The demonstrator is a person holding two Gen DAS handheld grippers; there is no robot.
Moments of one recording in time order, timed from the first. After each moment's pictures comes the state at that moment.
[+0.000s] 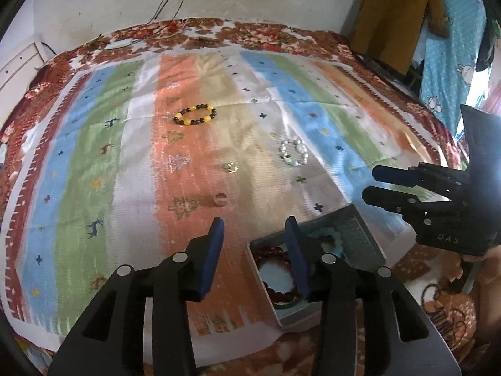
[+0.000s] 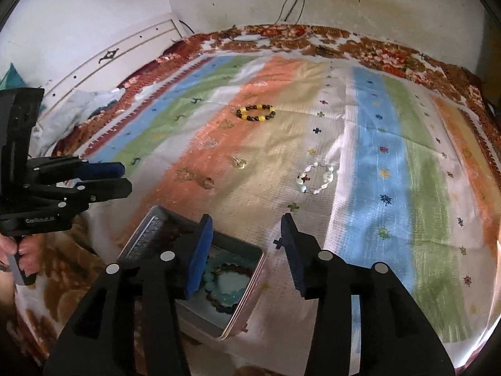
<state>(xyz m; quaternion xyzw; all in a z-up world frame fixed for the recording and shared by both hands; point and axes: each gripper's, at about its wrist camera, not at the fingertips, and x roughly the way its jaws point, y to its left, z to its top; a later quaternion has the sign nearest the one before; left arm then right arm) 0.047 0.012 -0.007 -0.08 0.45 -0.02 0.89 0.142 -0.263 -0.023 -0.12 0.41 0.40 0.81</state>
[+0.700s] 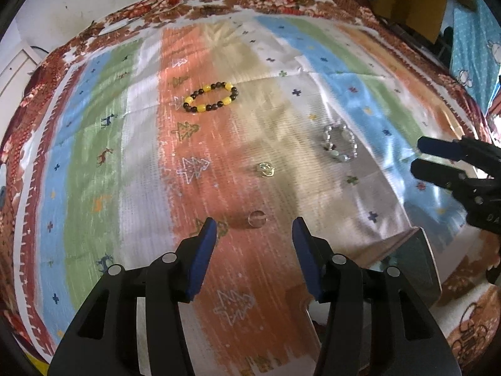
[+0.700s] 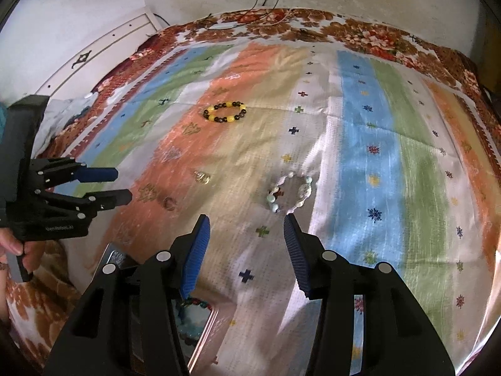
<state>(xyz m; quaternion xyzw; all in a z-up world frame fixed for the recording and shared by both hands) 0.127 0.036 -0.041 -0.04 0.53 0.01 0.85 0.207 -0.249 -0.032 -0.12 0.44 0.36 0.81</state>
